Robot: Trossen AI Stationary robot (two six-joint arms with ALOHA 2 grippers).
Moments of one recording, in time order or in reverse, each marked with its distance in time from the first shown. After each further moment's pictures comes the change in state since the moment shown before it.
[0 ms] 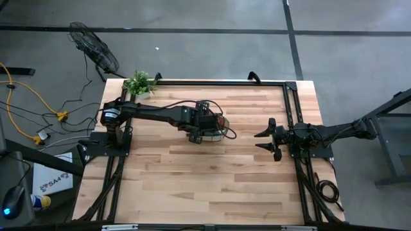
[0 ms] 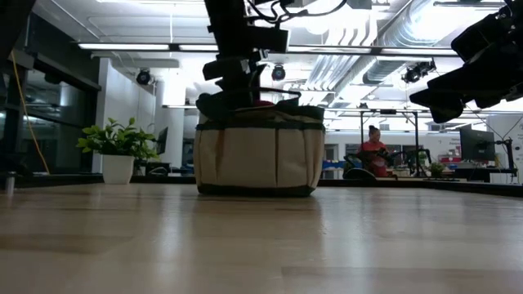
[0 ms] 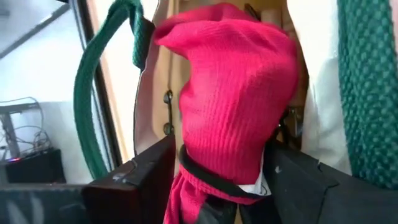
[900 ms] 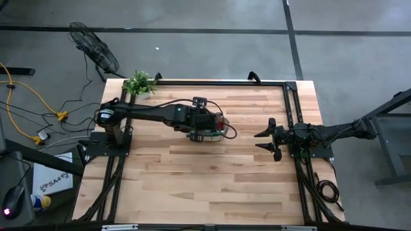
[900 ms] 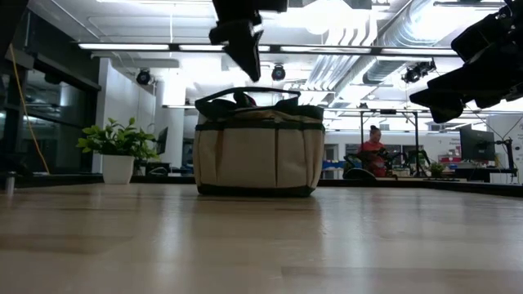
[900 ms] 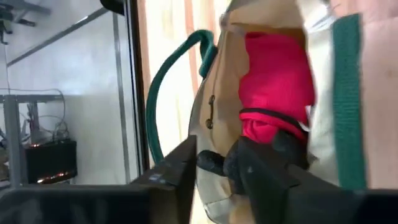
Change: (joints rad) left arm -0.052 -0.034 0.129 -0.110 -0.093 -0.103; right arm 0.000 0.000 0.000 0.000 0.000 0.000
